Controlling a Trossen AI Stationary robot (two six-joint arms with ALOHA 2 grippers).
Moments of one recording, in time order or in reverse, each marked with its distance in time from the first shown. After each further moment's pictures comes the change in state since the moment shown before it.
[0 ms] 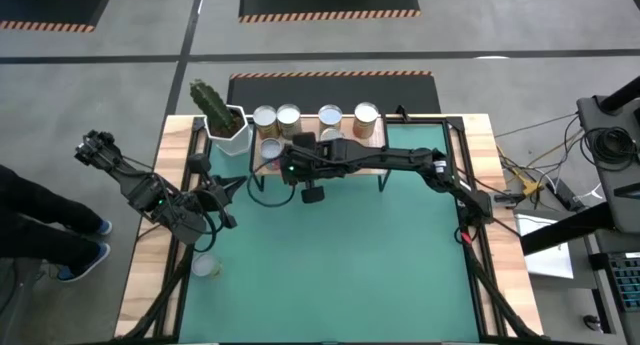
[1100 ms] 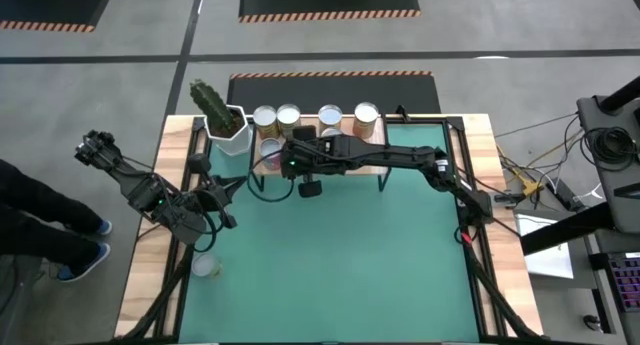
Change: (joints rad) left arm 0.000 0.000 0.000 0.000 0.000 0.000; right arm -0.009 -0.013 0.017 0.040 0.046 -0.002
